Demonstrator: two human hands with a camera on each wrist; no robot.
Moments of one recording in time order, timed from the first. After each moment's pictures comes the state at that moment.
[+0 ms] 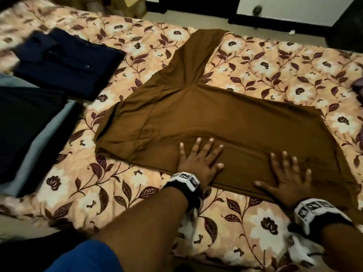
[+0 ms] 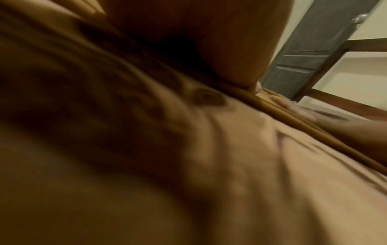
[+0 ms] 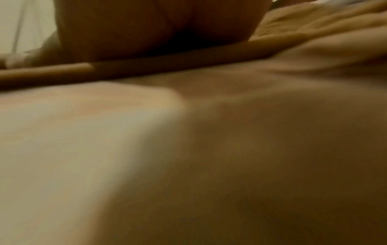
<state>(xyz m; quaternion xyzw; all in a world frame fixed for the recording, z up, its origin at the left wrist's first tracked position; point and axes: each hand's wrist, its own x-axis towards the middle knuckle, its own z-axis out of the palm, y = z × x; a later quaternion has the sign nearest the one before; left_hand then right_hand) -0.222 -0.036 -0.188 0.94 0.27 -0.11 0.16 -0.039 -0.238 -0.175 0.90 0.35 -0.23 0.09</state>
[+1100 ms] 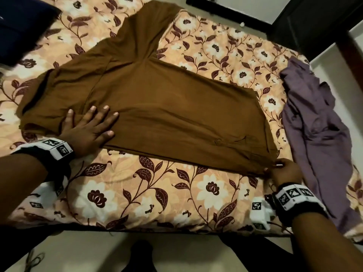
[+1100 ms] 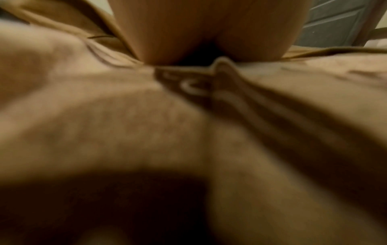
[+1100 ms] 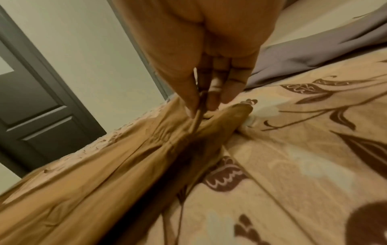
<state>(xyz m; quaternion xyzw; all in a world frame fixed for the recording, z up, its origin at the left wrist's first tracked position) -0.338 0.074 -0.190 0.93 0.31 -0.15 0.13 -0.001 -0.344 -0.137 0.98 0.00 -0.07 -0.18</state>
